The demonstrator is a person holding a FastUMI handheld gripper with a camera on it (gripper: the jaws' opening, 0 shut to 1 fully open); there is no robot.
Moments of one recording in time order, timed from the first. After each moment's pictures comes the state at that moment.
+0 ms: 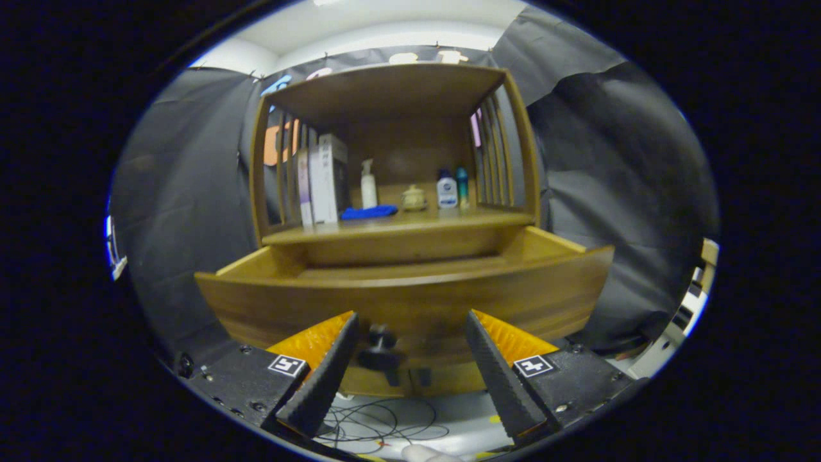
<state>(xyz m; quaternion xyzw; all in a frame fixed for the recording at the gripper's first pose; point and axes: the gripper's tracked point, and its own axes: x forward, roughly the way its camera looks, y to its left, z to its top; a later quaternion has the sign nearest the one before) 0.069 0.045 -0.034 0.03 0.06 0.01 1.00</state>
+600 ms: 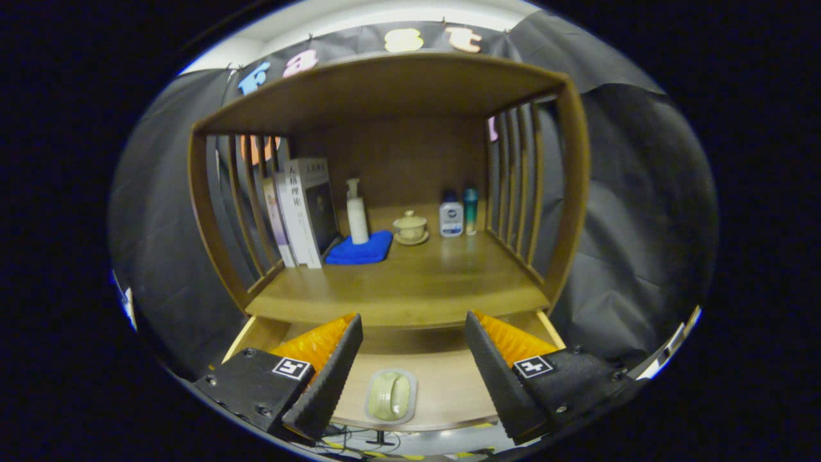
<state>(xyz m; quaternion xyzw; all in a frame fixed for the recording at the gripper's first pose) 0.194 0.078 0.077 0.01 0.21 0.04 0.98</state>
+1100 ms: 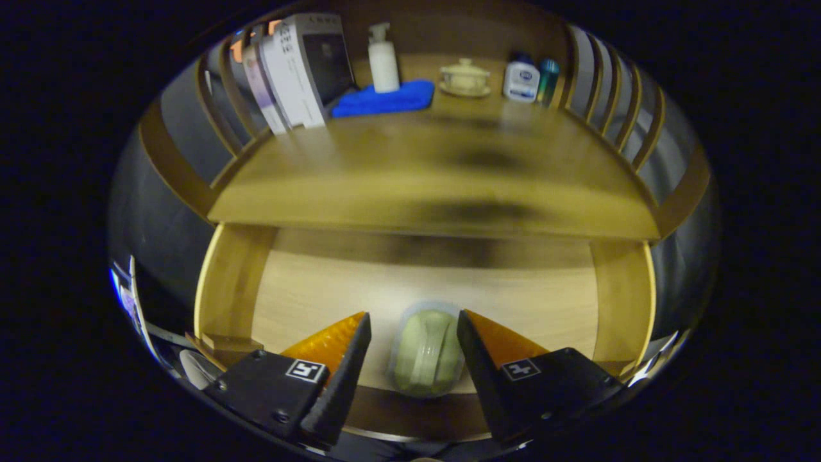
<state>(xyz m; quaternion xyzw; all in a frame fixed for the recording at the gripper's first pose) 0.208 0.108 -0.068 -0.02 0.52 0.04 0.85</state>
